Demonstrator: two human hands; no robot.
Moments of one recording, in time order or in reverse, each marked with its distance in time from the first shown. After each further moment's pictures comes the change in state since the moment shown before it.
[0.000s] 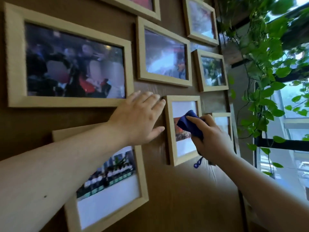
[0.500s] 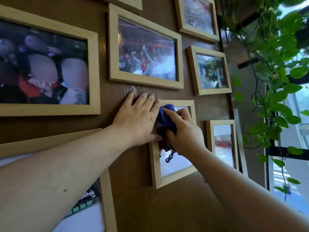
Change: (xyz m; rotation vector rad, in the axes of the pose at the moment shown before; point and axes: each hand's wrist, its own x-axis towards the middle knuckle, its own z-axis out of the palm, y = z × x) left_hand 0.093 0.030 0.084 0.091 -0.119 -0.162; right_hand 0.067 0.036 0.063 0.105 0.027 -0.044
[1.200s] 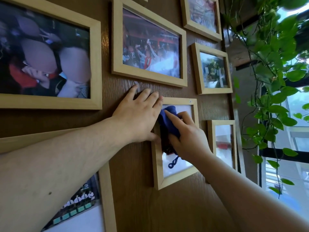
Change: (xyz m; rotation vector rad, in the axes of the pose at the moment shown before) left_hand 0.001 -0.010 -0.005 -0.004 -0.038 0.066; right_hand -0.011 0.001 0.003 -0.023 -0.019 -0.105
